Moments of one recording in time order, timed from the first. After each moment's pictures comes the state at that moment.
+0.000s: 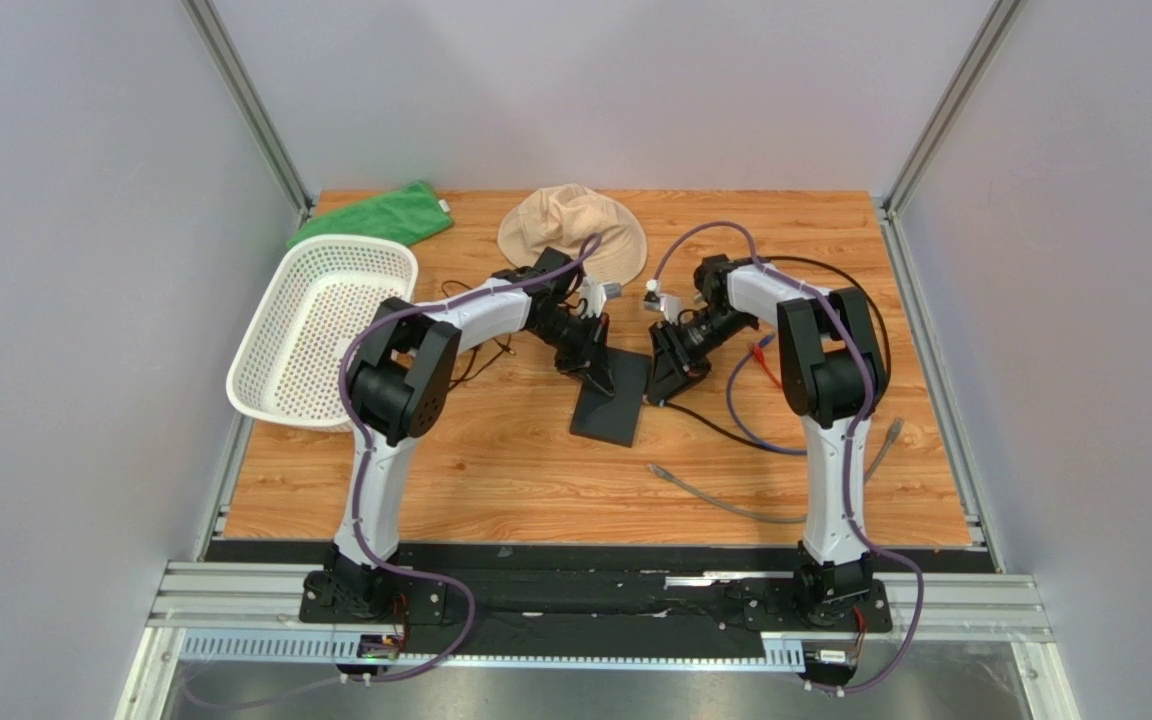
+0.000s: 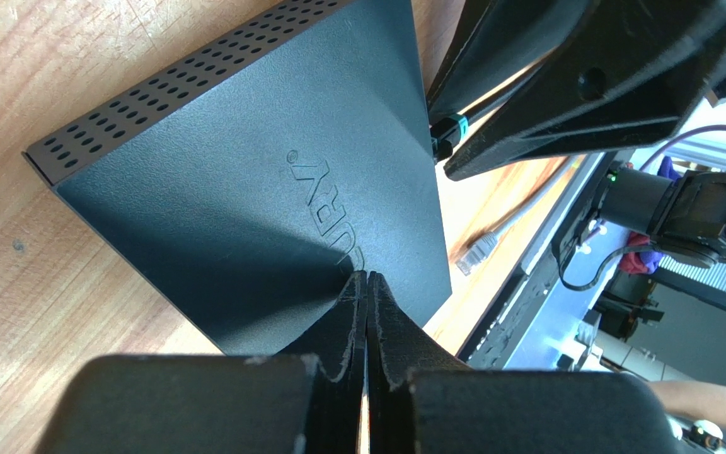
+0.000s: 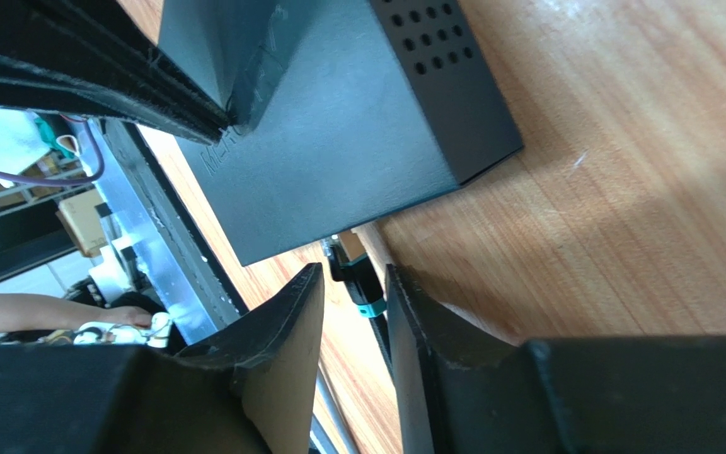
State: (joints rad) left arm -0.54 2.19 1.58 -0.57 0.77 -0.23; right arm 0.25 2.22 1.57 -1.00 -0.84 -0.32
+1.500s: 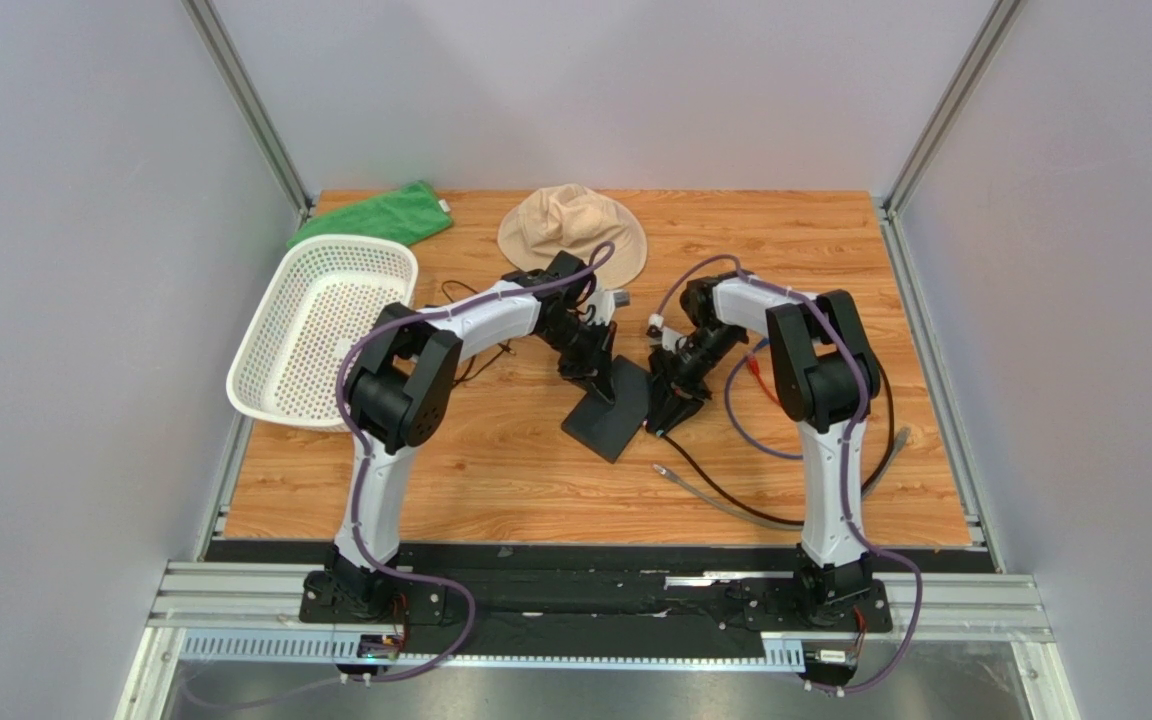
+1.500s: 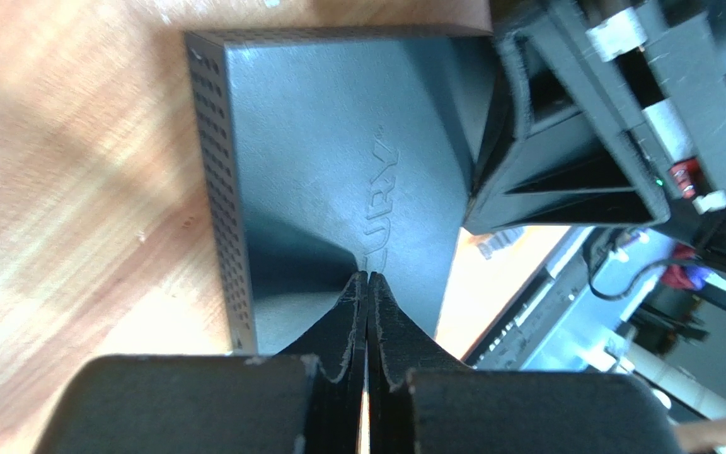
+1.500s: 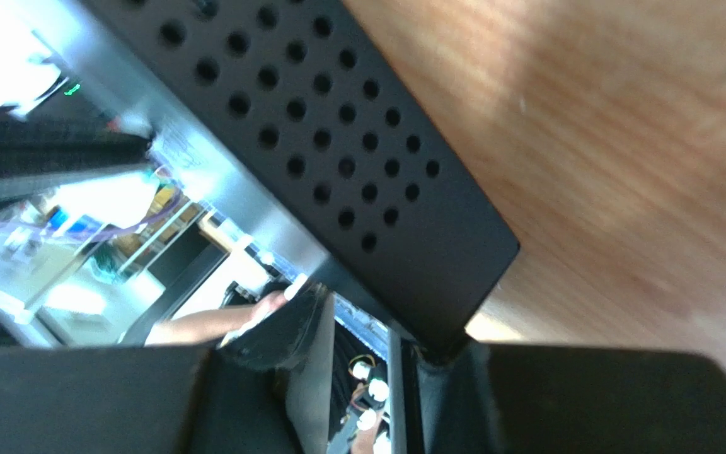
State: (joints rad) left arm -0.58 2.16 1.58 -0.64 0.65 -0.24; right arm 0.32 2.23 1.50 -1.11 -0.69 0.06
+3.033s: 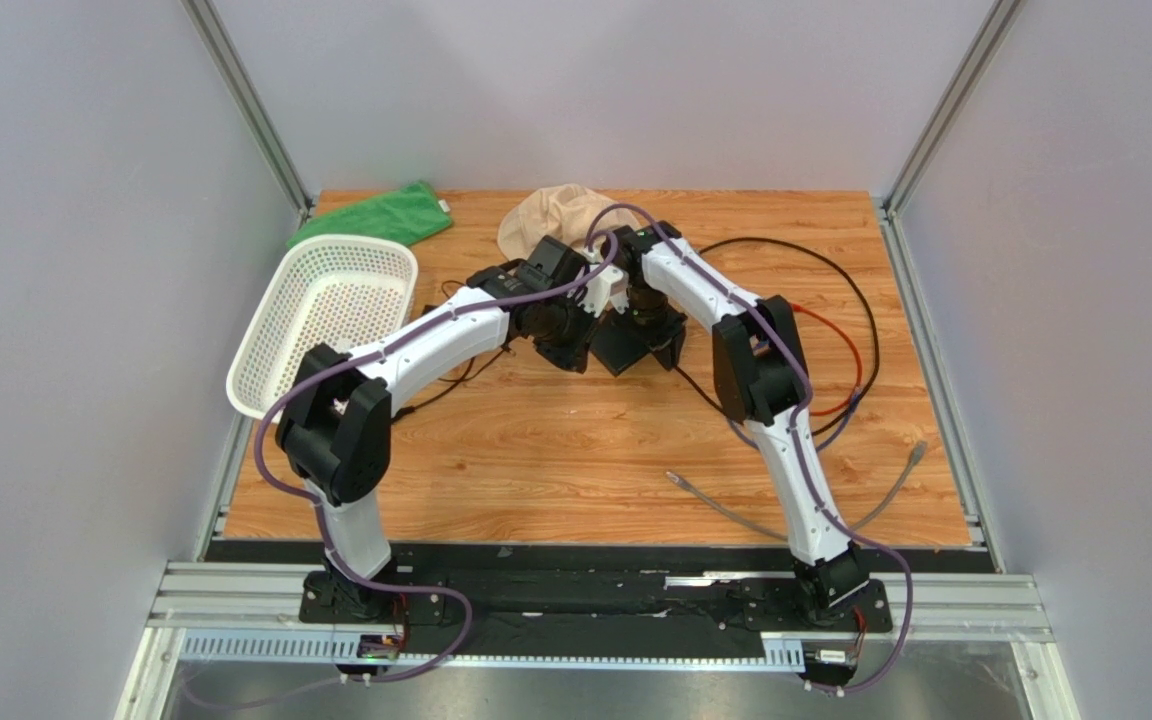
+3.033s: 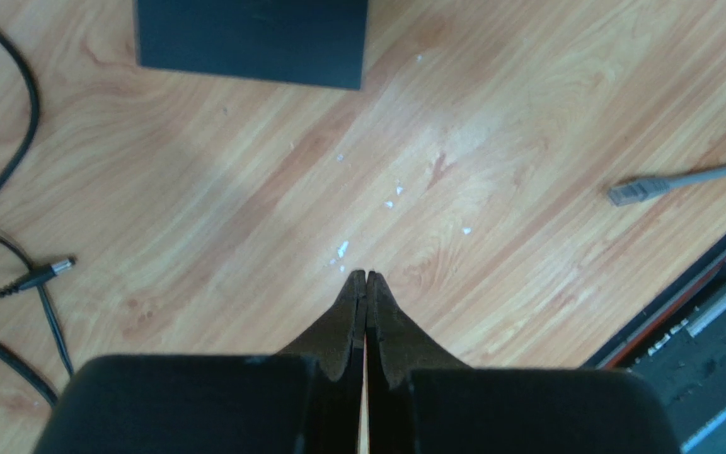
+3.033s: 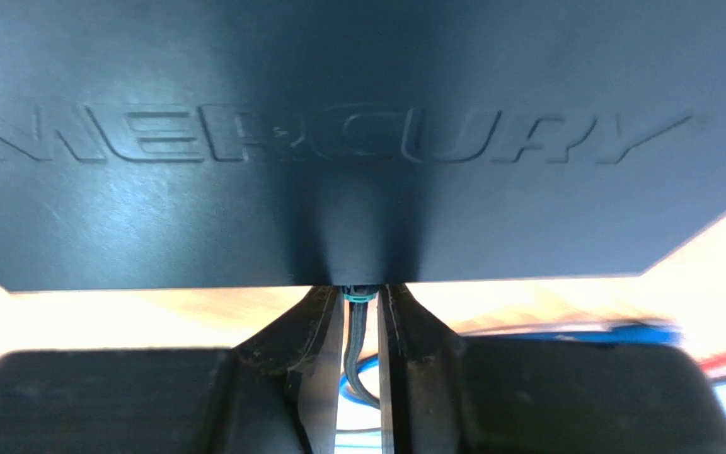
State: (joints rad) left arm -0.66 1.81 1.47 -0.65 0.24 0.01; right arm 0.49 2.50 2.23 -1.35 0.11 -0.25
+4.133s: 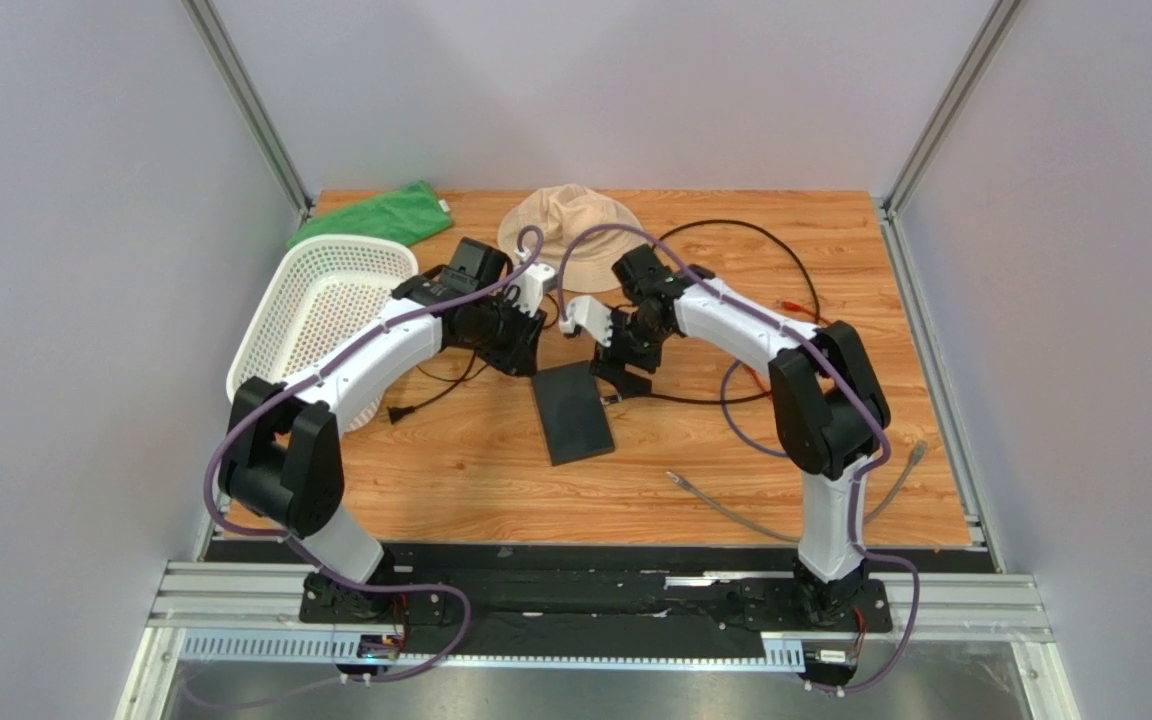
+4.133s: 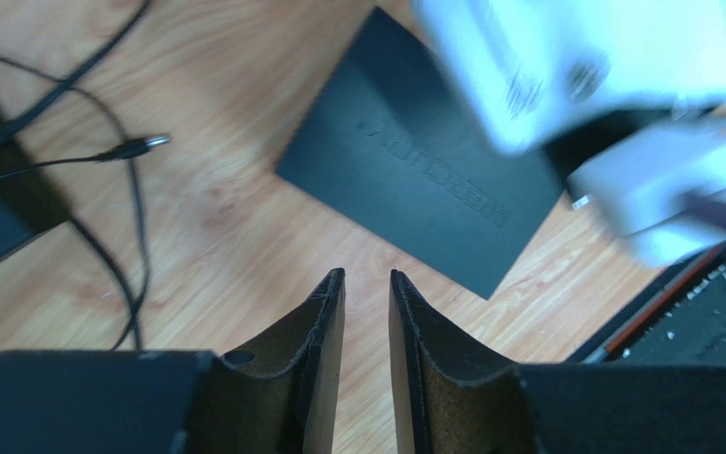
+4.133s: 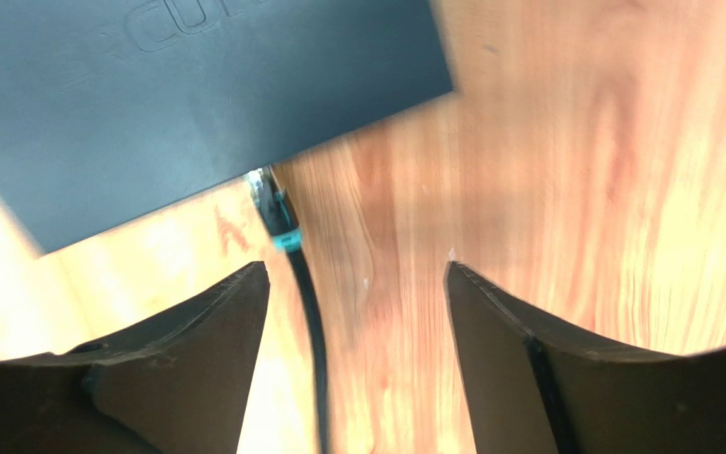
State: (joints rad) left arm -0.45 1.59 1.25 -0.66 0.34 0.12; right arm 0.58 1.98 1.48 -0.72 -0.30 -0.84
